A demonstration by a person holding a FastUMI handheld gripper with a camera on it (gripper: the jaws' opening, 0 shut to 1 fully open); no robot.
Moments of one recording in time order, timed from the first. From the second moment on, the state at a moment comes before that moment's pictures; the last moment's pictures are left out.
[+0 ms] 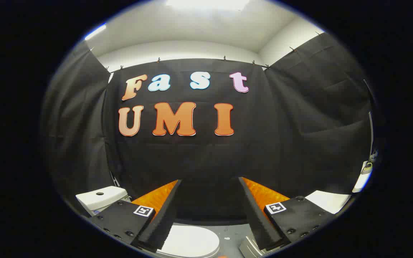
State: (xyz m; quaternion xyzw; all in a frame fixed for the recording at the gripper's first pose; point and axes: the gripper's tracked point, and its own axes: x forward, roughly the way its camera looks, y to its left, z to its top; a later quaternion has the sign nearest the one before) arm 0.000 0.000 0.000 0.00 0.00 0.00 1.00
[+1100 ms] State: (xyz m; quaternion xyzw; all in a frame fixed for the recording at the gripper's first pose) arm -0.007 -0.018 -0.027 0.01 0.02 -0.02 1.00
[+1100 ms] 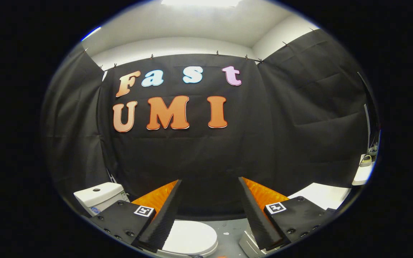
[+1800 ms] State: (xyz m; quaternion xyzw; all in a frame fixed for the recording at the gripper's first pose) arm 0.002 0.003 -0.092 0.03 0.06 0.01 1.00
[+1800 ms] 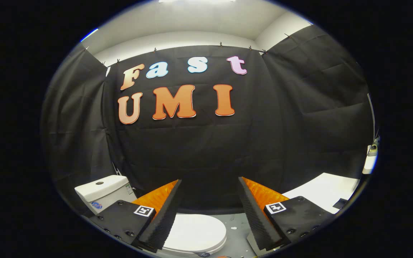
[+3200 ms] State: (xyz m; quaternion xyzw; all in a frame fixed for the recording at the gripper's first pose) arm -0.042 0.009 -0.429 0.16 0.31 0.01 0.94
